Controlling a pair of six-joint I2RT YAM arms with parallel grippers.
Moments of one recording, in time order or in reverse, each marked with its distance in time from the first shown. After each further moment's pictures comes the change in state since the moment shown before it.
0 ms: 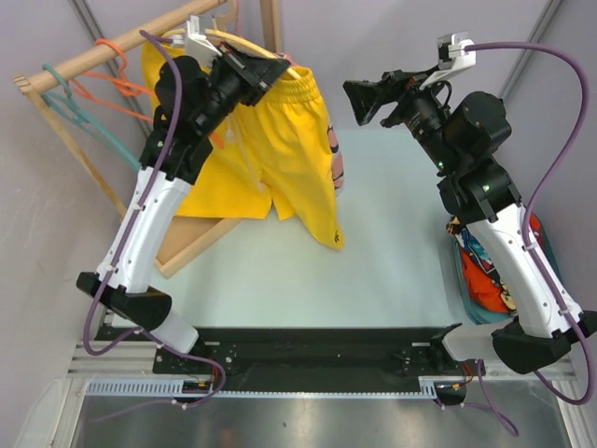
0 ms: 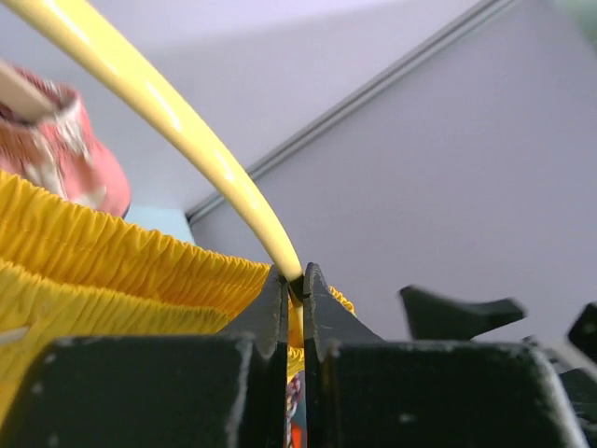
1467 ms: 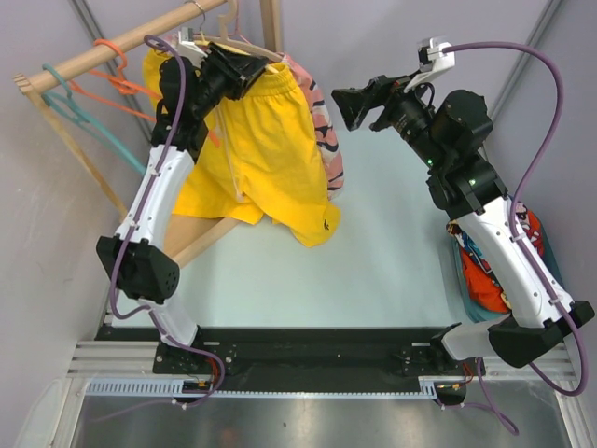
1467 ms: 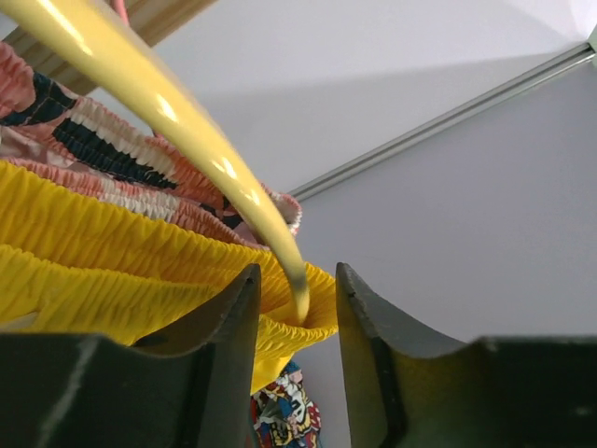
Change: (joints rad) left arm 0.262 0.180 -0.109 0.272 0.220 -0.144; right arm -0.005 0.040 -0.031 0.004 -0.054 0.001
